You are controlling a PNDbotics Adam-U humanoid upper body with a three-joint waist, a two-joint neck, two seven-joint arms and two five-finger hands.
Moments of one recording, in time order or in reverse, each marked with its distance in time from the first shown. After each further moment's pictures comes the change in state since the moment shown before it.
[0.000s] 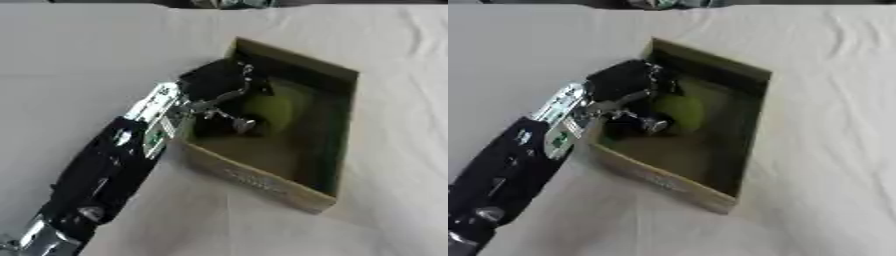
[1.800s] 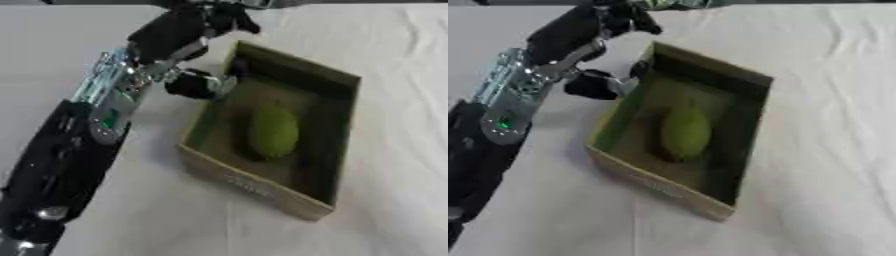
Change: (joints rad) left arm 0.060 0.142 0.180 -0.380 0.270 0.190 0.096; right arm 0.018 0.008 -0.029 0.000 -0.002 -0.001 -0.064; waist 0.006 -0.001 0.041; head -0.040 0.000
